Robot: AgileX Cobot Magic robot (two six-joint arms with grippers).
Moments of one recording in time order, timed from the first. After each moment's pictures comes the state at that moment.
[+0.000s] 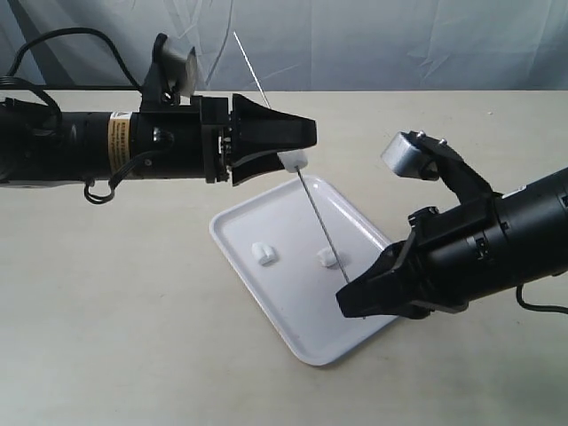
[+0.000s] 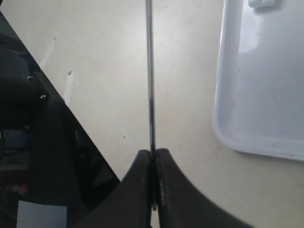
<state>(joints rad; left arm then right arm) -0.34 1.78 -0.88 1.27 -1.21 -1.73 0.40 1.31 -0.63 1.08 0.89 -0.91</state>
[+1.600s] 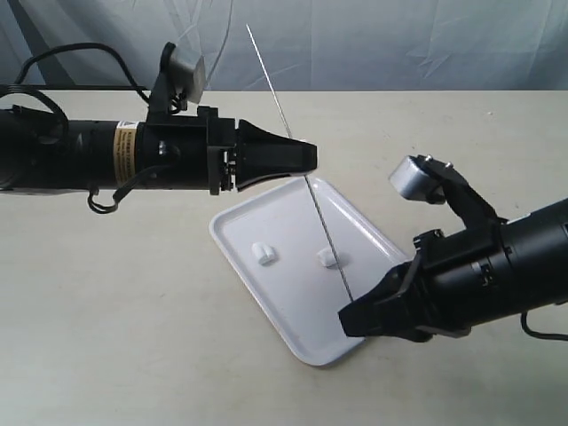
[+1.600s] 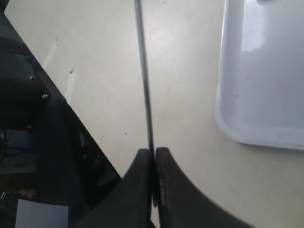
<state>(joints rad) -0.35 1.78 -0.87 1.27 -1.22 -1.65 0.40 1.31 -0.54 1.13 0.87 -0.98</state>
